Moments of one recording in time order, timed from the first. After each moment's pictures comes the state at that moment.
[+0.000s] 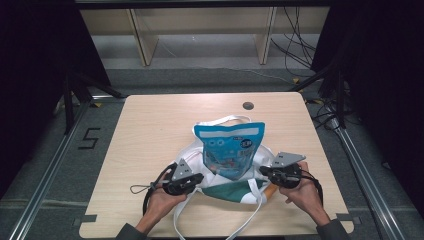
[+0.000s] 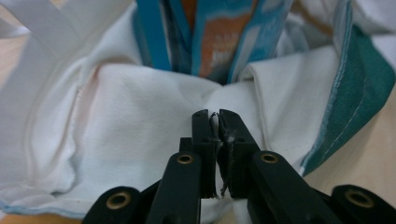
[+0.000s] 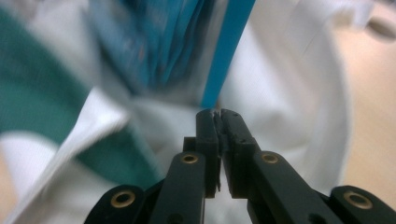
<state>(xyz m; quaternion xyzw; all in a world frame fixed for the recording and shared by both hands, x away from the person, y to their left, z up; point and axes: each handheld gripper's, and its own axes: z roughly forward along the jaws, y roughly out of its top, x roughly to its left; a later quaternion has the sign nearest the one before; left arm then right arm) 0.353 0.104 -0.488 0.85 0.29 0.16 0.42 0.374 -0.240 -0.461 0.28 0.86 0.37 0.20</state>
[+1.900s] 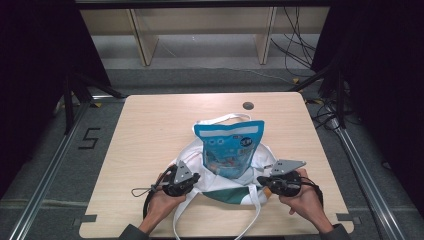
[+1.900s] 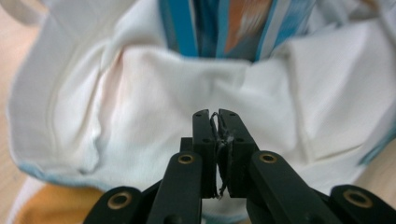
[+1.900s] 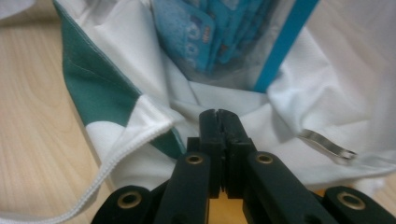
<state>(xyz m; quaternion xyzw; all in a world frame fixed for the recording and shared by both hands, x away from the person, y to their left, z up) 0.355 0.110 -0.505 0.85 0.31 0.18 0.39 0.351 -0.238 -0.463 0.28 0.88 0.36 0.14</state>
